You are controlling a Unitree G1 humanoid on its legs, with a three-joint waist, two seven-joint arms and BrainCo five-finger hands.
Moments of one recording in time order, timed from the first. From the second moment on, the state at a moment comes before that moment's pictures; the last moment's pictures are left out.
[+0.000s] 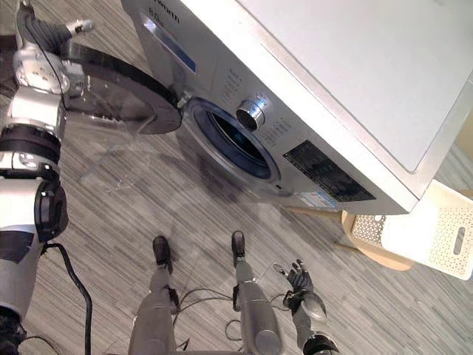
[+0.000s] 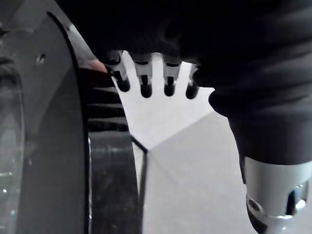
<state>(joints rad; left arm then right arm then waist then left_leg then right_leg) -1.41 0.61 -0.01 1.08 0.25 0.06 0.28 -0.11 -0.03 -0.14 0.92 0.39 -0.15 0.00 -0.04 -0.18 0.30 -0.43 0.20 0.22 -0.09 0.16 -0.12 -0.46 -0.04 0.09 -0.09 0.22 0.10</state>
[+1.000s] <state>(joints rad) -0.58 0.22 -0.16 0.96 0.03 -0.07 -0.04 -0.10 -0.12 -0.28 1.19 0.34 -0.06 0.04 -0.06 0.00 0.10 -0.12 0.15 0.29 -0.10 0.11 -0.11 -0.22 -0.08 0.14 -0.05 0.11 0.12</state>
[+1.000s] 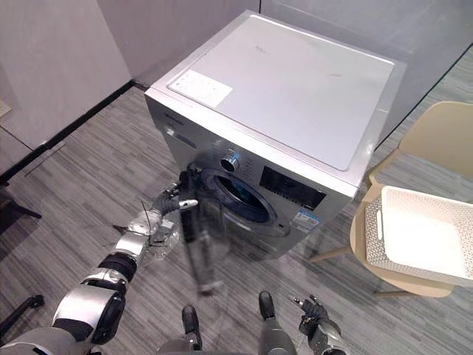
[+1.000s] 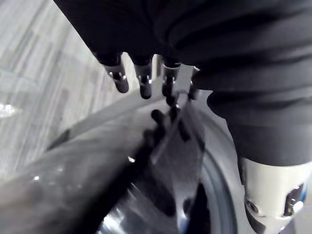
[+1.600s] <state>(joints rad) -0.09 0.21 -0.12 0.62 0.00 -0.09 0.11 0.00 -0.08 -0.30 1.16 0.40 -0.13 -0.02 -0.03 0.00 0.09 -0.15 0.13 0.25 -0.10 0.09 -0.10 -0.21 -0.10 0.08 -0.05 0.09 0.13</state>
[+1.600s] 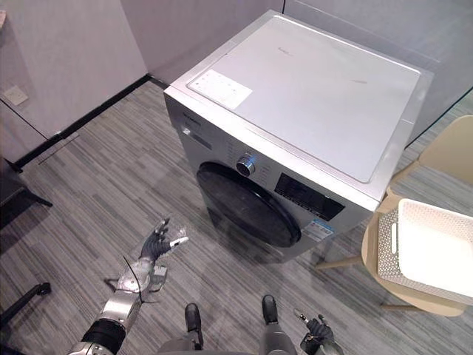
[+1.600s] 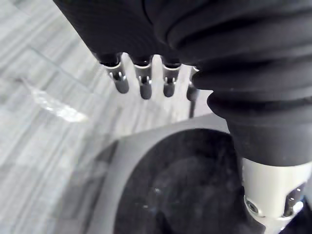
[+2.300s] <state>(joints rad) -0.08 0.09 0.03 1.19 0.07 -0.03 0.00 0.00 -0.05 -0.29 1.20 0.30 -0.10 -0.02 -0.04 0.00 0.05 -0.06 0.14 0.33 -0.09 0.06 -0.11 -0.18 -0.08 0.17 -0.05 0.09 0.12</state>
